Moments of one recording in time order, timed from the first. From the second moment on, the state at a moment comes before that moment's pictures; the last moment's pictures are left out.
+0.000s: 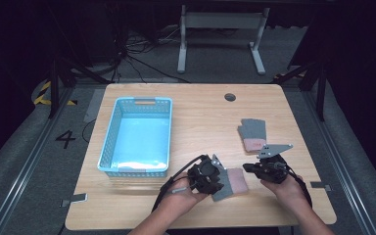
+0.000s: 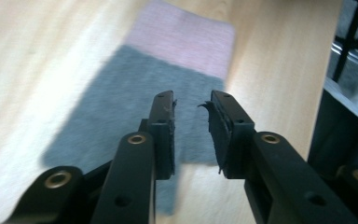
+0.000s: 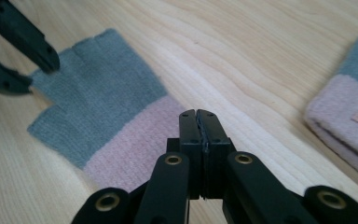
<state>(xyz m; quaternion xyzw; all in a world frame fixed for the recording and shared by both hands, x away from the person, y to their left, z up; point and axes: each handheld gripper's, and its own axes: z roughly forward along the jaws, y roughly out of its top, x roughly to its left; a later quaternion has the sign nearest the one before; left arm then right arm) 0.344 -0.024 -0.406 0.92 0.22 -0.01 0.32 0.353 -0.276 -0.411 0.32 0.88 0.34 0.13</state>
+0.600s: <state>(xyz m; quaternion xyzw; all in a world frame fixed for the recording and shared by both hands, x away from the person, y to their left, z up) 0.363 0.026 -0.382 0.89 0.30 0.04 0.34 0.380 -0.308 -0.392 0.41 0.83 0.34 0.15</state>
